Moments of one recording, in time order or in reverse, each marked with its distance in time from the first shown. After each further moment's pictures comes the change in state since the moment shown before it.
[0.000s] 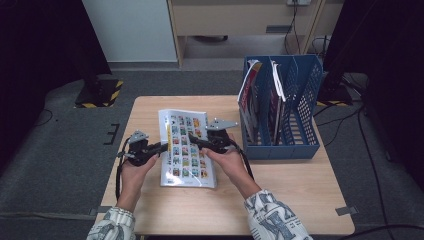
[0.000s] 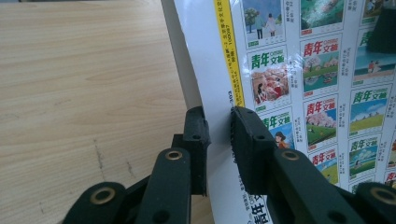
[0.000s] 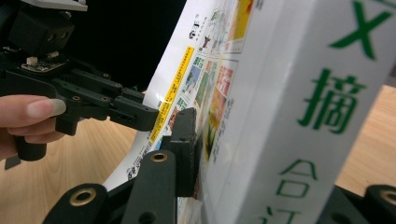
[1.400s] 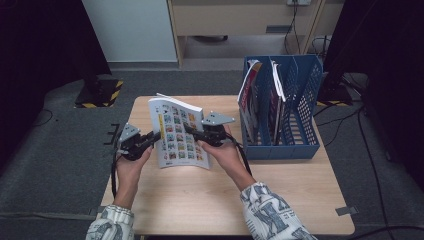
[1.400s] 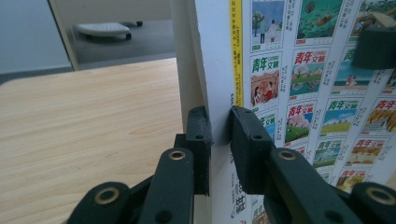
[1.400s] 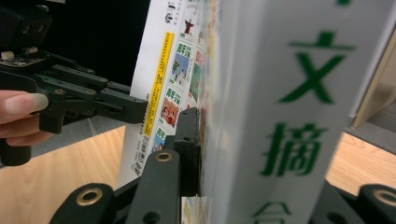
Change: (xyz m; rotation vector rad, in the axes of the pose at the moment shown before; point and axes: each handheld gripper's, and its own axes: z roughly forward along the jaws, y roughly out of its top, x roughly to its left) left arm -0.003 0.017 -0.023 -0.159 0.101 0.087; right arm 0.000 0.019 0.008 -0.124 -0.011 -0.113
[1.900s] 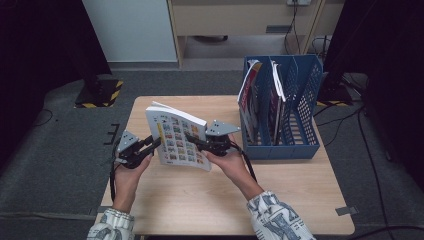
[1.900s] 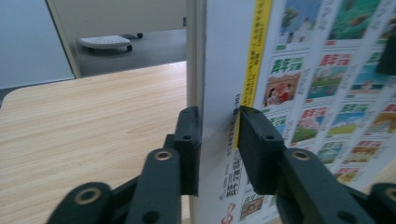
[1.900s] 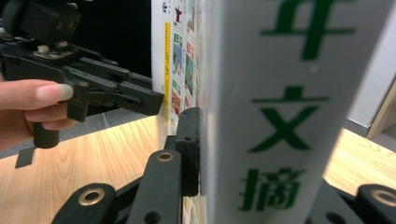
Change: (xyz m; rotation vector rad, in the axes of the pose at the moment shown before) left arm -0.008 -0.013 -0.013 -0.037 0.007 0.018; right arm 0.017 -0.006 -0.024 -0.013 0.057 -0.046
